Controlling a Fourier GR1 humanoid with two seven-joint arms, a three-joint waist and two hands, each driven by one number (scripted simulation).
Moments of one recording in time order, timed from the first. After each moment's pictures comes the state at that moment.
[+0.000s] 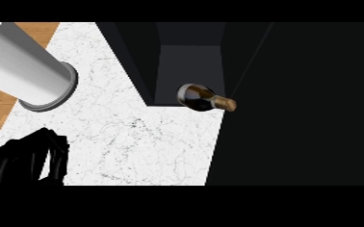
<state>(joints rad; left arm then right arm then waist) 0.22 0.49 -0.15 -1.90 0.51 -0.01 -0.29 0.35 -0.25 0.32 -2.41 -0.24 0.46 0.27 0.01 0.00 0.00</state>
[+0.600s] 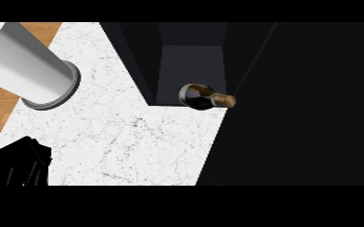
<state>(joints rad) 0.29 0.51 -0.07 -1.93 0.55 -0.11 -0.30 0.02 -0.10 0.47 -2.35 -0.25 0.34 0.51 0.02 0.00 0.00</state>
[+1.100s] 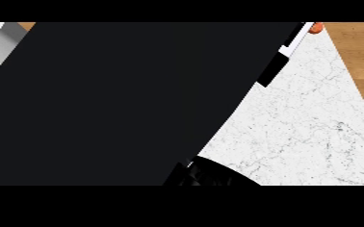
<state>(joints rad) 0.31 0.50 -0.01 -1.90 0.56 -0.18 -0.30 -0.44 -0.01 0.58 -2.16 -0.33 0.00 0.59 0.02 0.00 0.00</state>
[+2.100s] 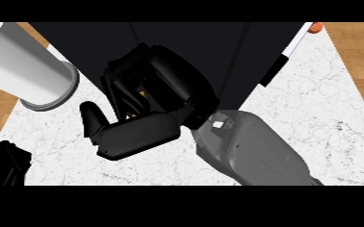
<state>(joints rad) 0.32 0.45 0.10 -1.91 0.55 -0.28 -0.24 -0.86 0.00 0.47 -1.59 -0.58 -0.20 0.34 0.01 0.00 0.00</state>
